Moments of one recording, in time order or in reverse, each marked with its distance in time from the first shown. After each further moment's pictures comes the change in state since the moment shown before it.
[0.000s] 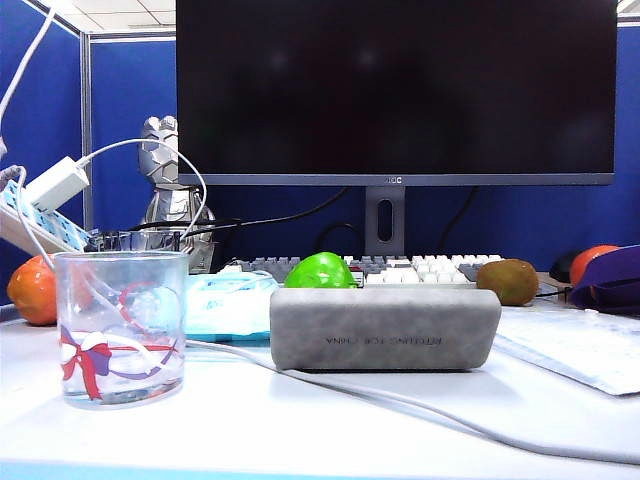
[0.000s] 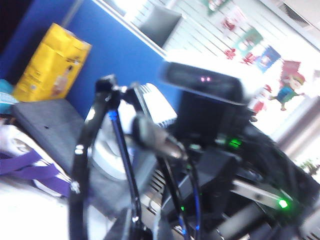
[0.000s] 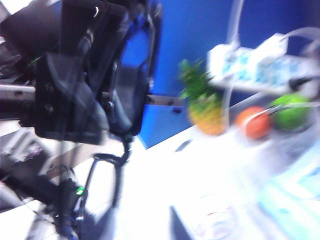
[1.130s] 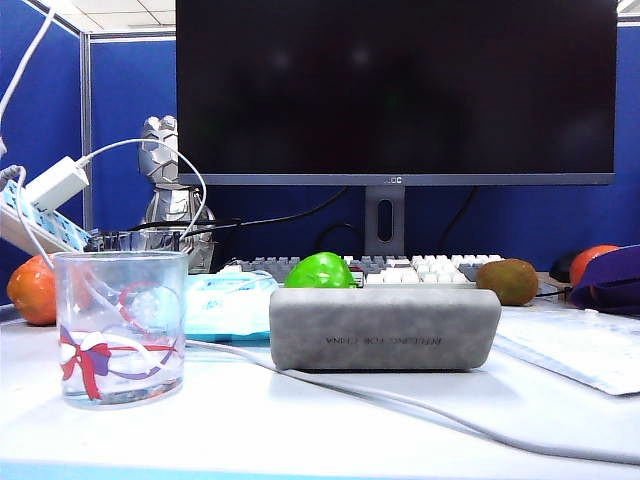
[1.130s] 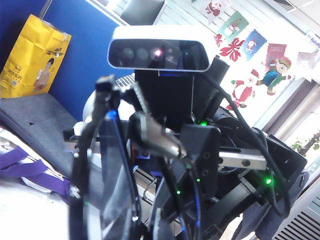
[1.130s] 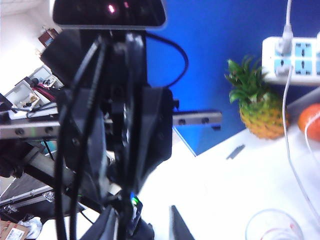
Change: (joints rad) left arm 0.000 0.000 0.000 0.009 0.058 0.023; right arm -0.001 0.074 0.000 0.166 -0.158 0.212
